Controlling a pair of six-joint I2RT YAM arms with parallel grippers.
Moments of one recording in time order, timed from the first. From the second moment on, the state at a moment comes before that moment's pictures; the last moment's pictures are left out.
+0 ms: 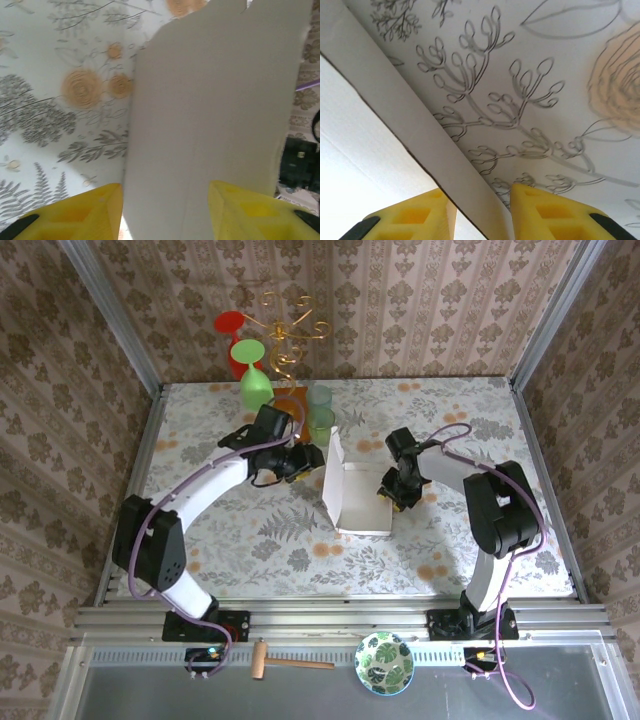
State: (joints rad) left arm -0.57 1.61 1.27 -0.55 0.43 -0.79; right arm 0.34 1.83 1.15 -0.71 -0.17 1.07
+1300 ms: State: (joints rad) left arm -0.65 1.85 1.31 -0.44 0.41 -0.78; right arm 0.37 1.66 1.01 -0.46 -0.31 1.40
